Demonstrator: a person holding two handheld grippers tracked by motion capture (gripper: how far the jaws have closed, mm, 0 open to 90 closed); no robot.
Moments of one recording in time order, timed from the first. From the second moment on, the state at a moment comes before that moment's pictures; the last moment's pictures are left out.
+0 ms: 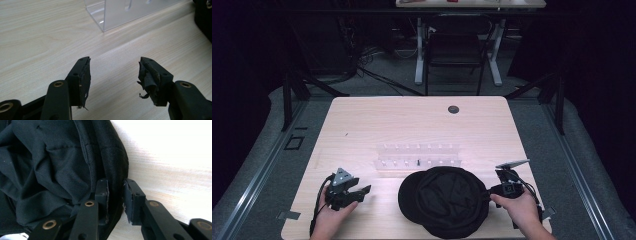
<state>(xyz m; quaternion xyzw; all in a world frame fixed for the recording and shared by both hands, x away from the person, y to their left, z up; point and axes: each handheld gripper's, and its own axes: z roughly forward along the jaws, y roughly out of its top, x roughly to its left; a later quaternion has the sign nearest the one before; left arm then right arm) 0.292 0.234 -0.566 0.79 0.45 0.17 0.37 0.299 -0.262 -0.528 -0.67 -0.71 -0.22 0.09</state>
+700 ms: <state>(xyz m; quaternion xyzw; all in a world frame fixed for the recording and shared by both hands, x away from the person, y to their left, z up) 0.293 0.234 -0.566 0.79 0.45 0.17 0.37 0.302 -0.269 -0.530 -0.67 -0.69 -0.25 0.14</state>
